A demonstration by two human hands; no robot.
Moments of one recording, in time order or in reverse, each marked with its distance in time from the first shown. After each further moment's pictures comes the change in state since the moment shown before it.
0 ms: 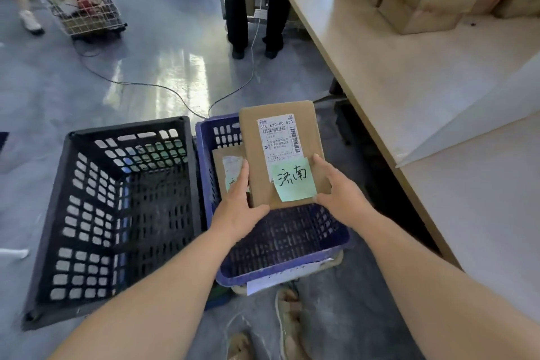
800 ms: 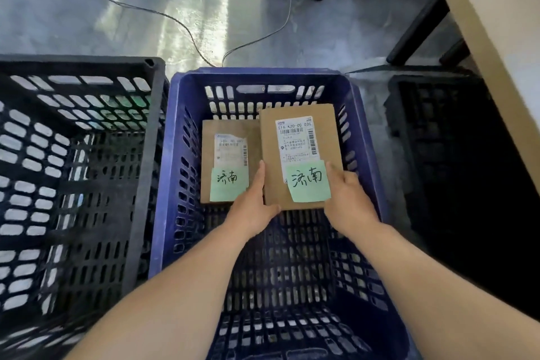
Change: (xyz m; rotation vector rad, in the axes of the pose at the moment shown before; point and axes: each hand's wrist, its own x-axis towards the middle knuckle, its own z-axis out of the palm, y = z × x) left_hand 0.199 -0.137 0.097 -0.073 -0.062 -0.327; right_hand 0.208 0.089 0.108 -0.372 -0.210 0.058
